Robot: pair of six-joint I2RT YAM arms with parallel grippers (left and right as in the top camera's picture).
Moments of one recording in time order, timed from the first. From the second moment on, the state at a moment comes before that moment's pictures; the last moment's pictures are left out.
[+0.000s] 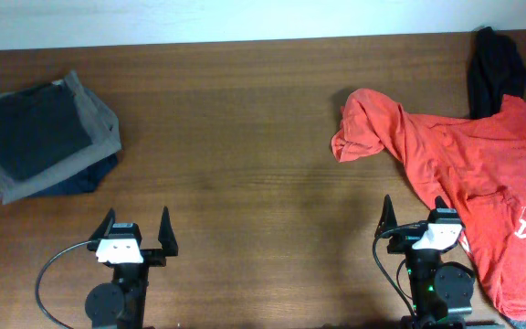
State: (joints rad) left arm 0.09 0.01 0.01 -0.06 0.10 -0.02; right arm 0.01 0.02 0.01 -0.07 0.06 0.06
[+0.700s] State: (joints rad) left arm 0.09 0.02 0.01 -0.07 0.10 -0.12; right arm 0.01 0.02 0.01 -0.07 0.02 0.08
